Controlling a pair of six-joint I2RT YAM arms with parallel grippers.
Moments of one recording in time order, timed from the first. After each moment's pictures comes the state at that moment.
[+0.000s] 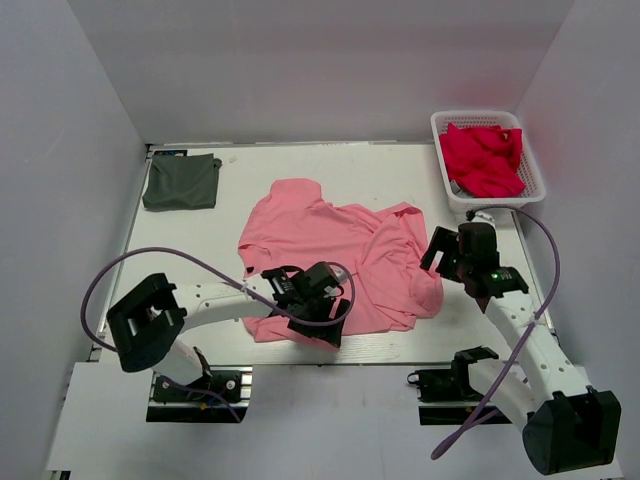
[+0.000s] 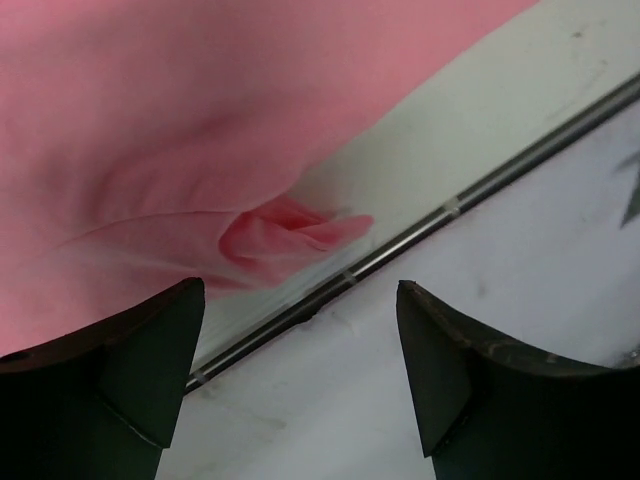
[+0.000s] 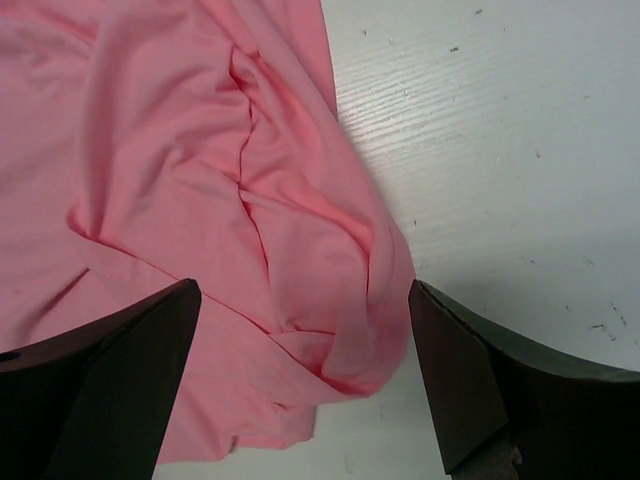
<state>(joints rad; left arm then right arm) -1.06 1.50 0.87 -0.50 0.19 -0.66 0.20 0.89 0.65 -0.52 0.10 0.44</state>
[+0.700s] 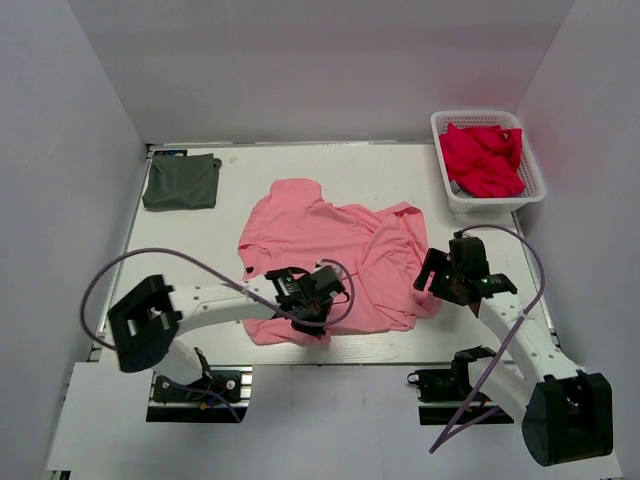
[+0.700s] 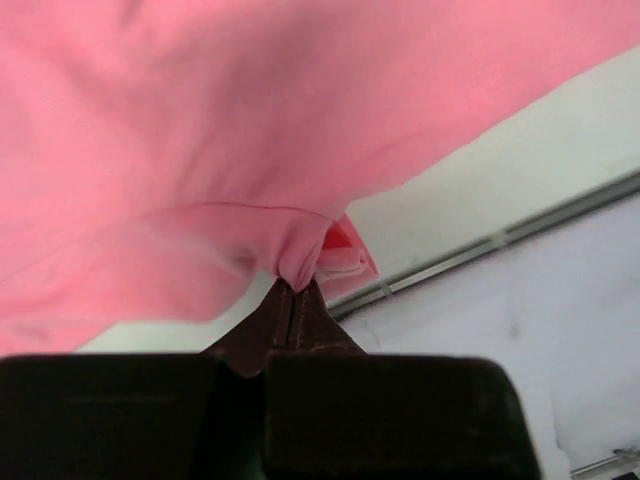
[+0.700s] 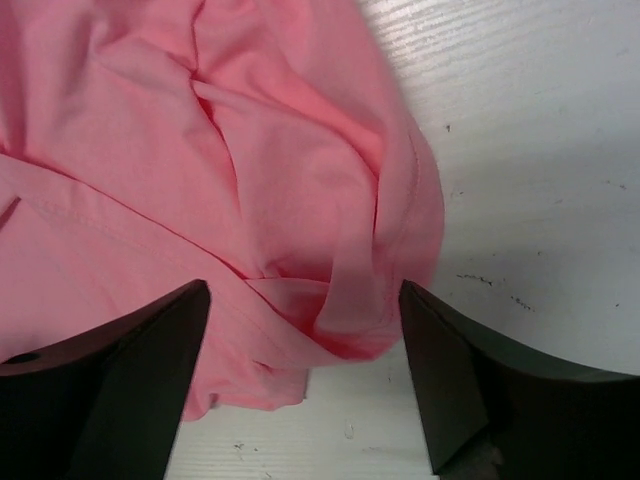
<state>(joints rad) -1.13 1.55 0.94 -0.63 -0.02 -0.75 0.20 0.93 0.52 -0.53 -0.01 0.47</state>
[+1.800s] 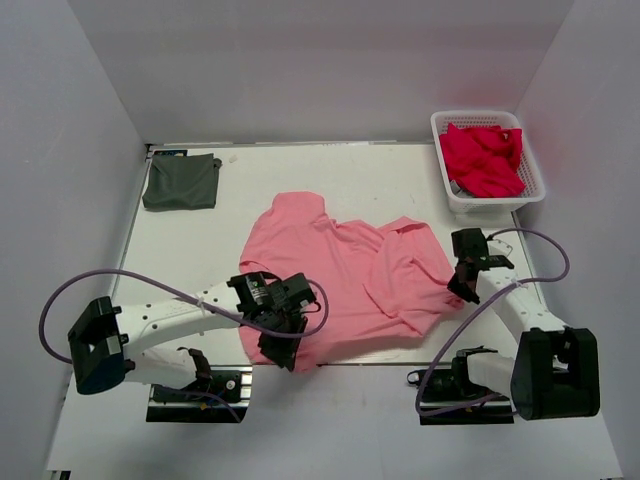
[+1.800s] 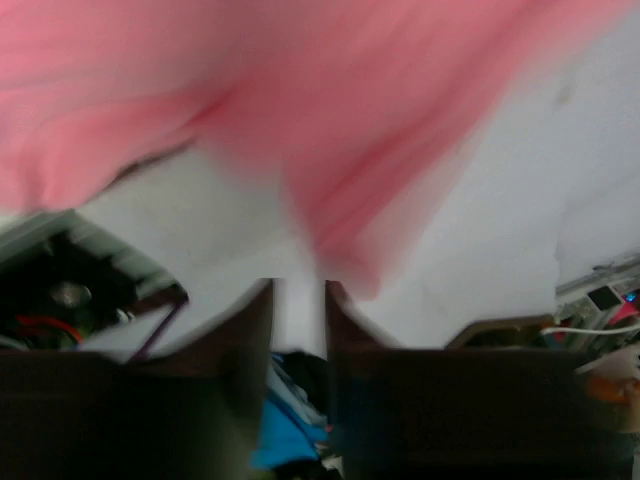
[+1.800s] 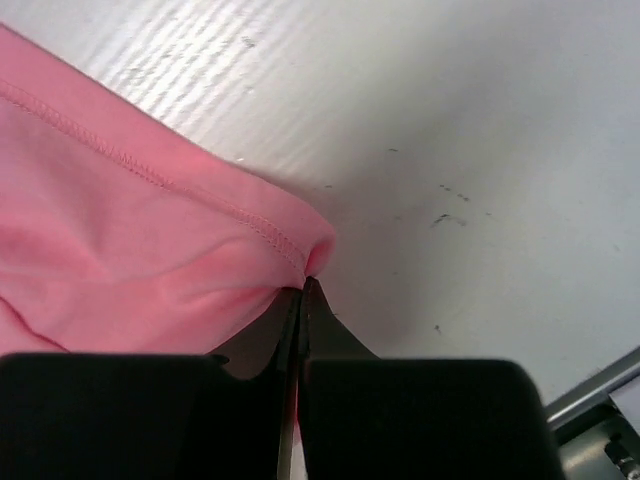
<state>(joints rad) -1.13 1.27 0.92 -1.01 0.21 -0.78 0.11 1.16 0.61 -0.65 0.39 0.68</state>
